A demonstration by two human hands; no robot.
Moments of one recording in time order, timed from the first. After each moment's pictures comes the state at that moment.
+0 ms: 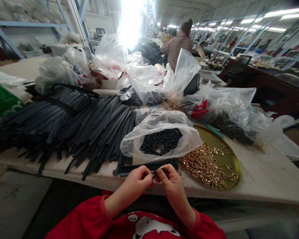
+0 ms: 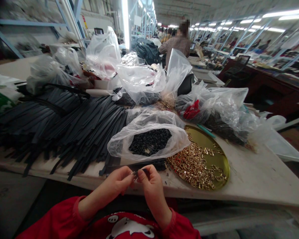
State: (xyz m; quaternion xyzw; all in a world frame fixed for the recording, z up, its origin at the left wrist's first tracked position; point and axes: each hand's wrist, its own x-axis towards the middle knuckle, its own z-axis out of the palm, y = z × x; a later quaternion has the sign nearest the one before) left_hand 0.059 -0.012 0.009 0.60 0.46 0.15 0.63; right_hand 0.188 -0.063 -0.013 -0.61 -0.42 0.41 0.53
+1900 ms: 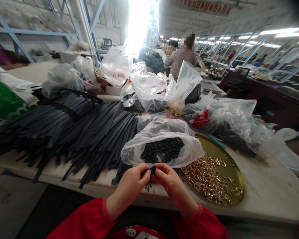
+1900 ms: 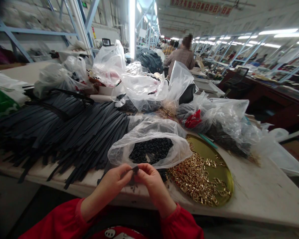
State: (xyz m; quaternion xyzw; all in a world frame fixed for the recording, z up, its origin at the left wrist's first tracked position) left_hand 0.054 0.018 0.017 0.77 0.46 0.19 0.41; right_hand 0.205 -0.018 -0.020 -0.47 -0.23 0.66 0.54
